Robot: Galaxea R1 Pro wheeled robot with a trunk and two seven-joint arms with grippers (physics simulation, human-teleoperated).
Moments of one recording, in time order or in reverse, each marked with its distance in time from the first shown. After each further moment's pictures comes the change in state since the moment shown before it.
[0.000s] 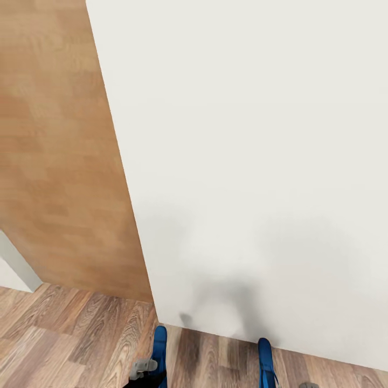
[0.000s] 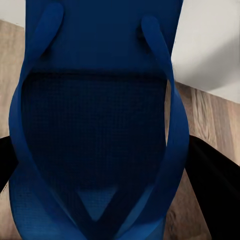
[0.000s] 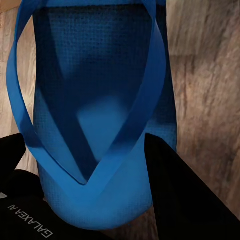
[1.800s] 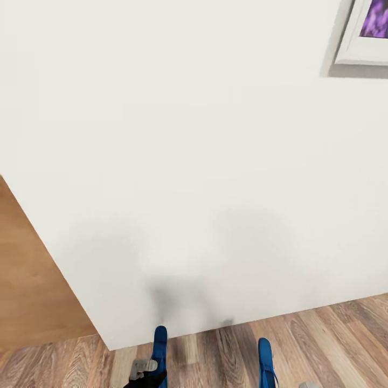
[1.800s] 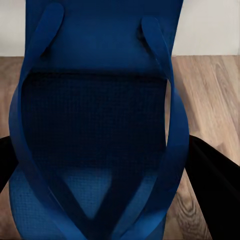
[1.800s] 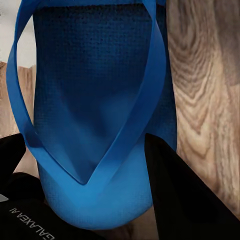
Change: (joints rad) left arm 0.000 -0.001 -0.001 0.000 0.000 0.000 0.000; right arm 0.000 0.000 0.000 0.000 0.000 0.000 0.001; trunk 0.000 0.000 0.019
